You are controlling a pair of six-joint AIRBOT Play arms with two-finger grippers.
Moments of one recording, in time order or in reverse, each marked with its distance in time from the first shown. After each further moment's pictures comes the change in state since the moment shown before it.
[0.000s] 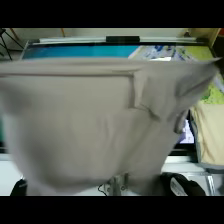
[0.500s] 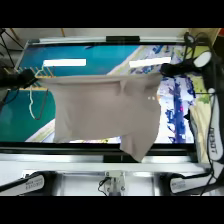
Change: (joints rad) left arm -0.156 -0.629 -0.063 -0.016 0.363 0.020; right arm 0.140 -0.615 -0.090 0.084 -0.544 0.050
